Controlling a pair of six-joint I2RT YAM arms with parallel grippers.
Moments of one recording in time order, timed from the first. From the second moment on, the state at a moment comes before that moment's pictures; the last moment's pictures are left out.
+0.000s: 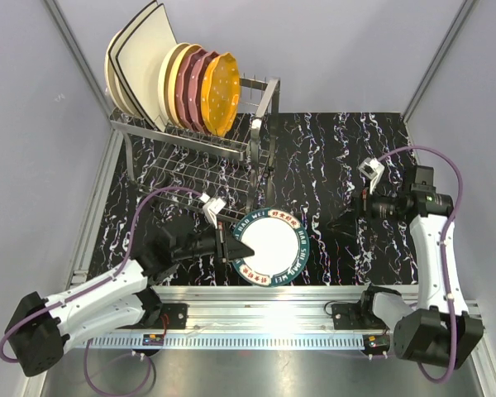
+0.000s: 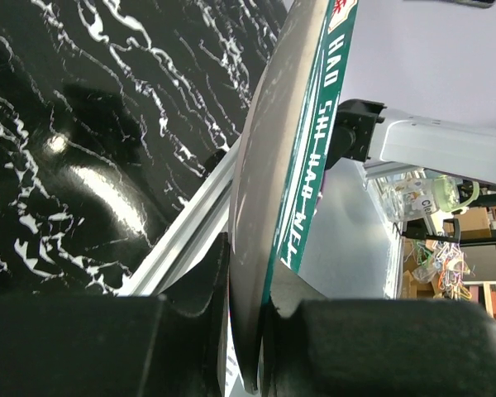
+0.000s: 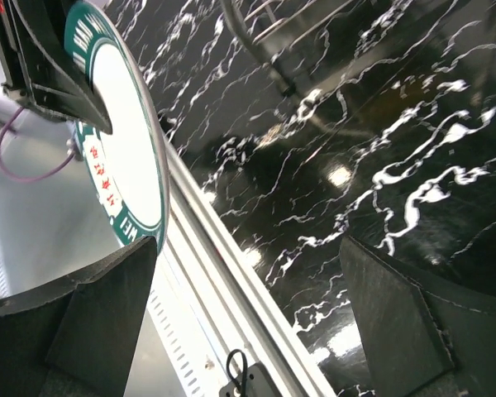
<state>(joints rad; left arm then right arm) -0.81 0.84 0.42 0.14 0.46 -0.81 -0.19 1.03 1.02 -1.10 -1.10 -0.52</state>
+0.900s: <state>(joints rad) -0.81 0.95 0.41 0.33 0.38 -0.90 0.18 1.24 1.06 -0.84 -1.05 -0.29</state>
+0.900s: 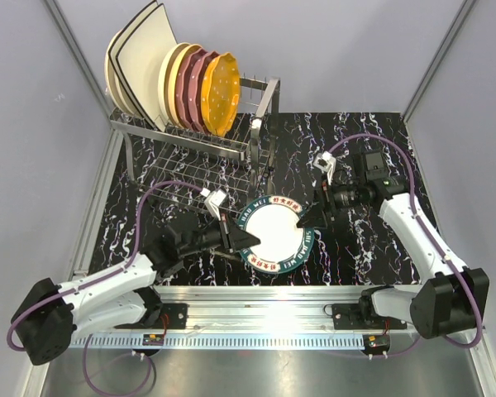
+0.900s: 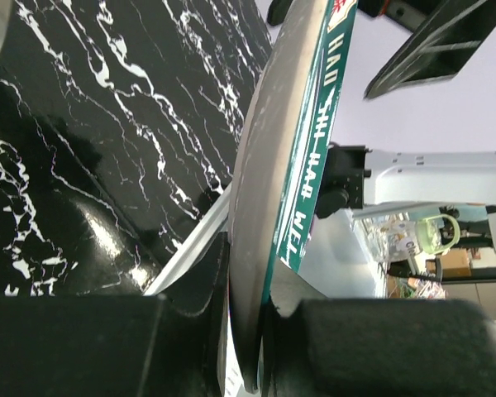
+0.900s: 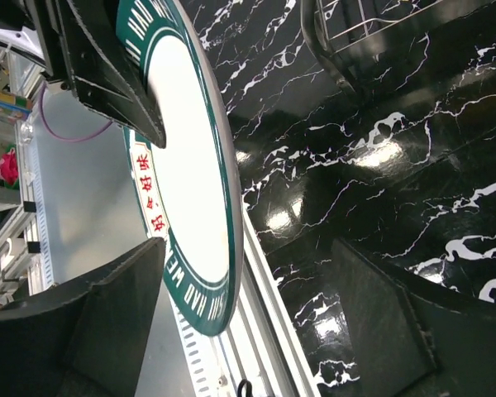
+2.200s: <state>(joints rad) -0.81 0.48 0.65 -0.34 -0.19 -0.29 -0.20 1.43 1.08 -0.51 -0.56 0.17</state>
